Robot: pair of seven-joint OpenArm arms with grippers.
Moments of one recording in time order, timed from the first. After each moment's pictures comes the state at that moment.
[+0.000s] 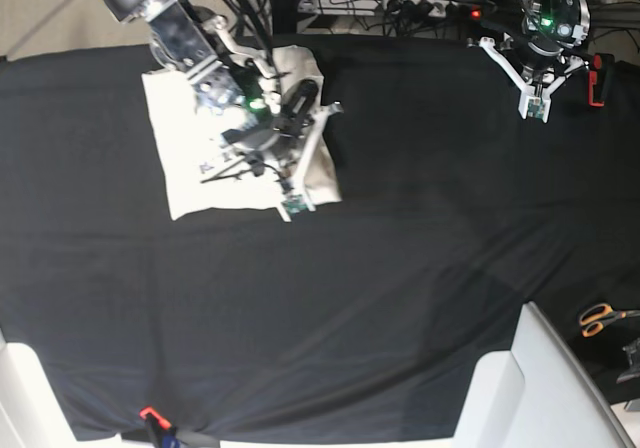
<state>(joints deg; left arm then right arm) 30.3 -15.2 -15.7 90.0 -1.6 -10.6 33.5 -2.6 1.2 -34.3 88.6 0.7 -8.7 -56.0</state>
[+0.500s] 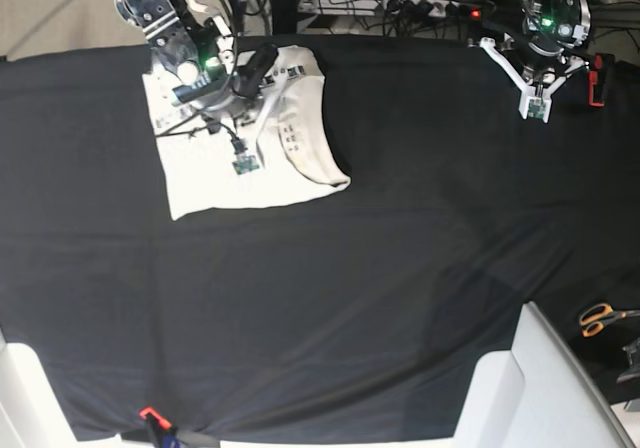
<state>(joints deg) 30.3 -15.2 -15.9 90.0 -1.6 -10.6 33.5 -13.8 6.0 -27.9 99.9 0.4 -8.8 -60.7</state>
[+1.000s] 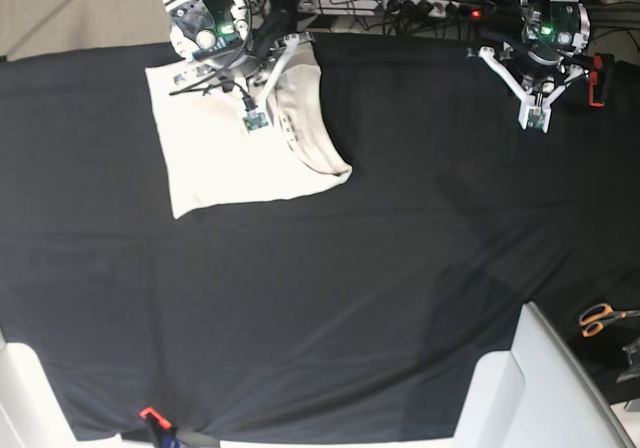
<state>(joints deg) 27.8 -14.8 -15.5 90.0 -2.0 -10.6 33.7 -19.3 3.6 -27.7 91.4 1.7 -8.8 -51.4</state>
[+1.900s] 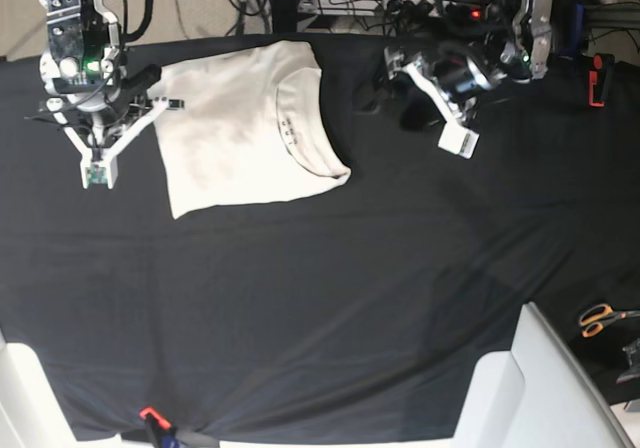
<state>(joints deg) 17.1 -12.4 -6.4 74.7 -37.5 -41.2 33.2 -21.9 9.4 -2.2 107.5 2.9 -8.7 -56.1</state>
